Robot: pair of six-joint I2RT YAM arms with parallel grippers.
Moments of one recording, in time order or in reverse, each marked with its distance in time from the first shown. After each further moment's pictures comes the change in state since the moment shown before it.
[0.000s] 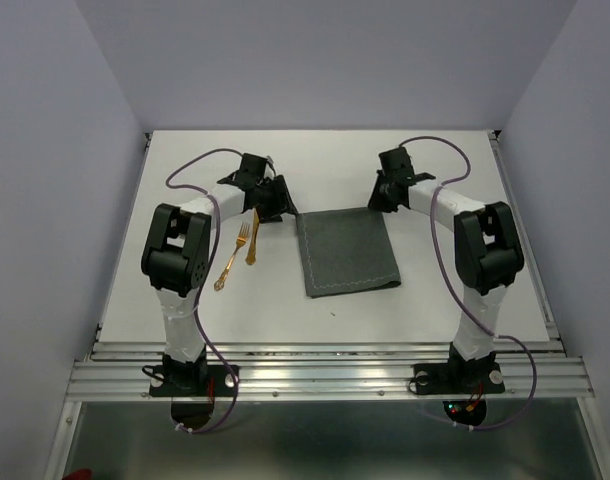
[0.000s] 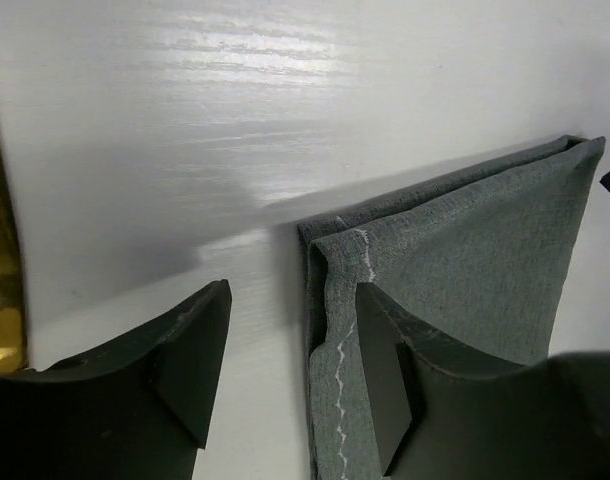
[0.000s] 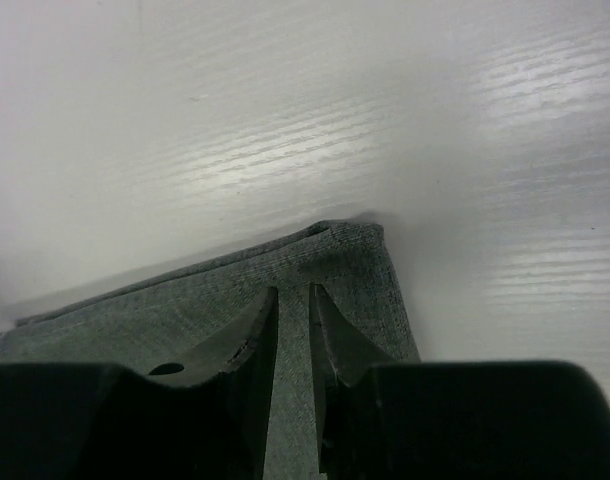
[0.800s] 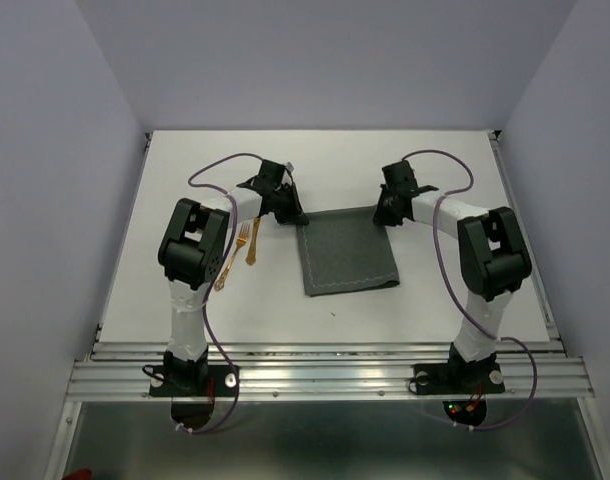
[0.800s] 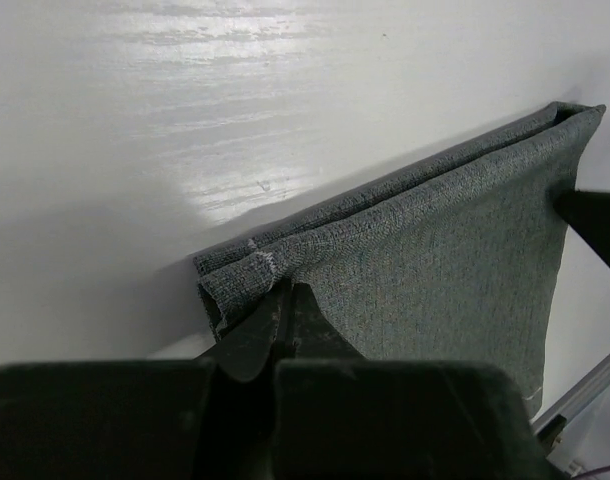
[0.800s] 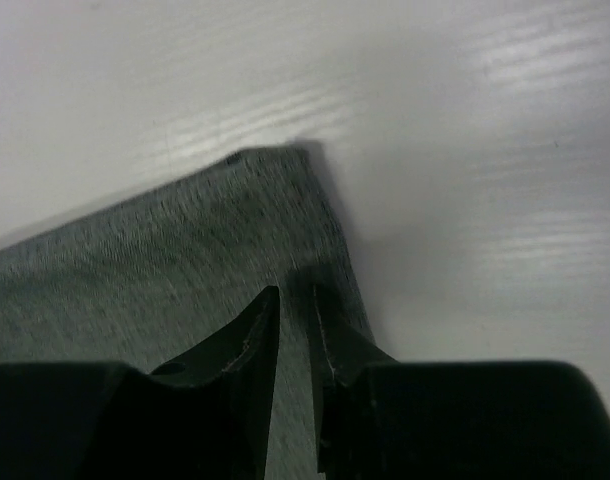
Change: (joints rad) left arm -0.077 0.089 0.038 0.076 0.052 -0.016; right arm 0.000 -0.053 -0.120 0.043 0.019 -0.012
